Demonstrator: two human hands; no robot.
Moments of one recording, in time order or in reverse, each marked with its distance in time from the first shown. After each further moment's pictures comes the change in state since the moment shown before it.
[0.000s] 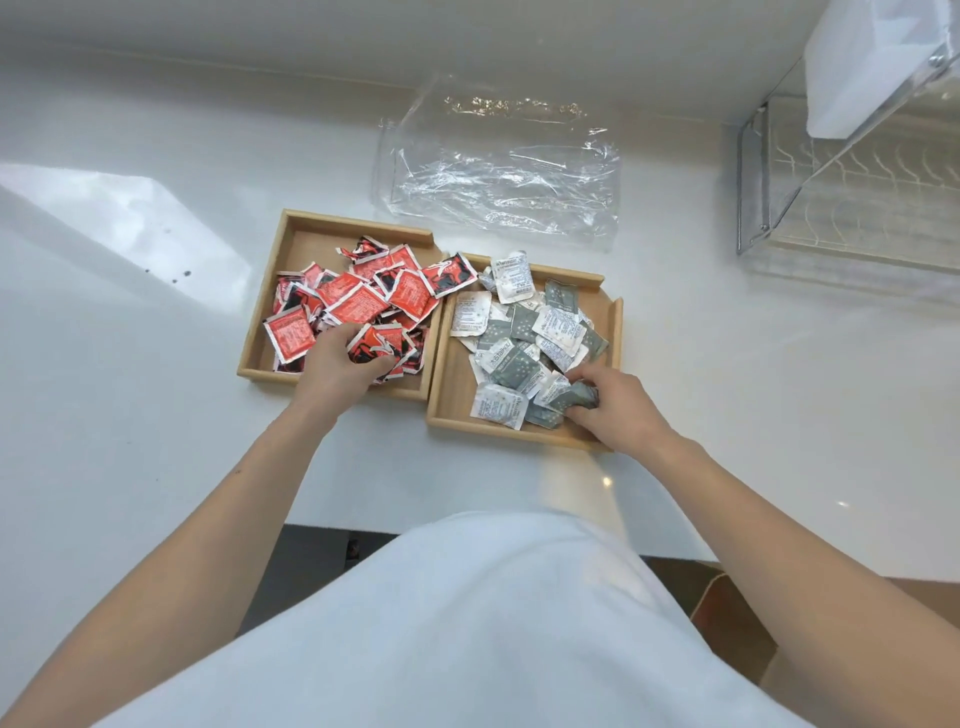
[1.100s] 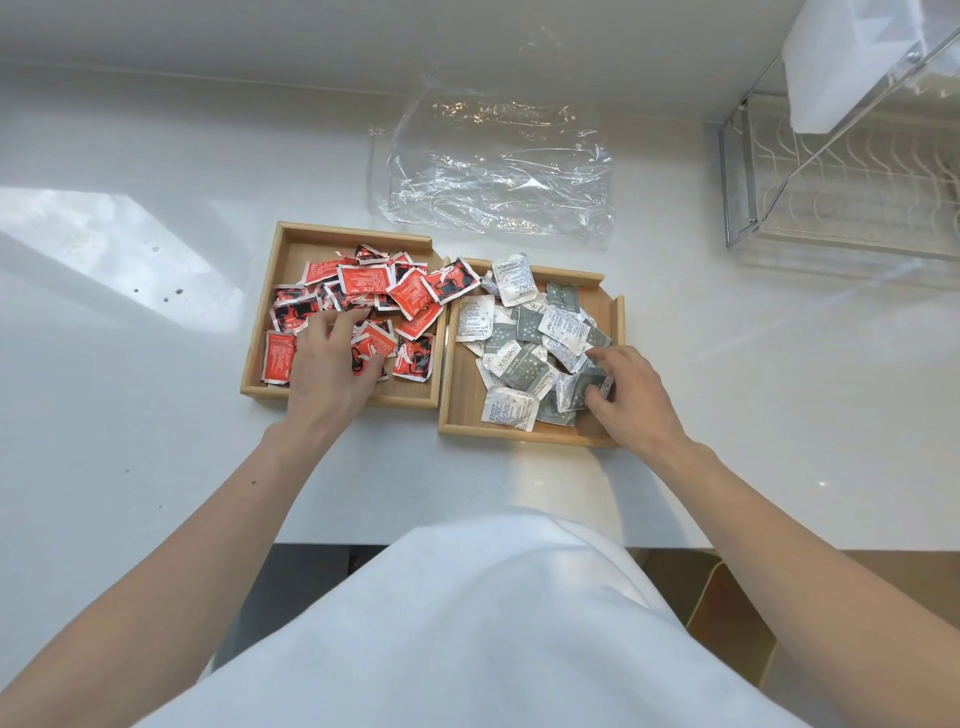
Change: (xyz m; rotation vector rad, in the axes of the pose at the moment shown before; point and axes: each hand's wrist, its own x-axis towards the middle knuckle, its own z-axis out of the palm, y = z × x) left_hand 0.020 -0.020 -0.010 0.487 0.157 0.396; right_hand -0.007 0.002 0.008 -0.070 0.266 -0.071
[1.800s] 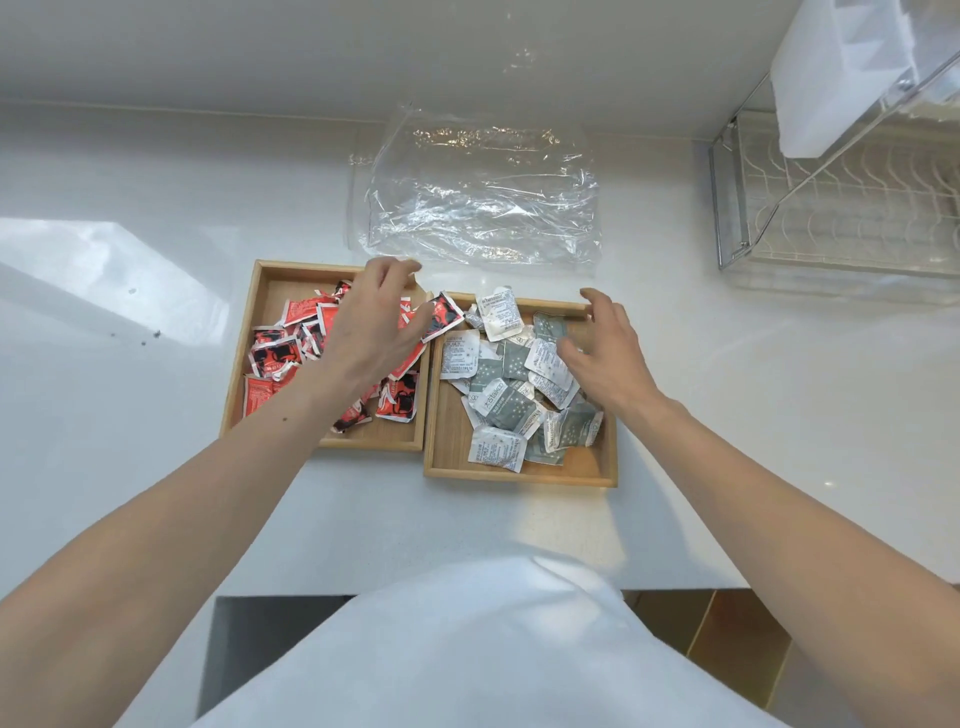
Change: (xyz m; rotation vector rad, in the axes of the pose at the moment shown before) left_hand 0.092 0.072 0.001 -0.025 -0.038 0.275; right_hand 0.081 -0.028 -0.022 0.205 0.052 0.075
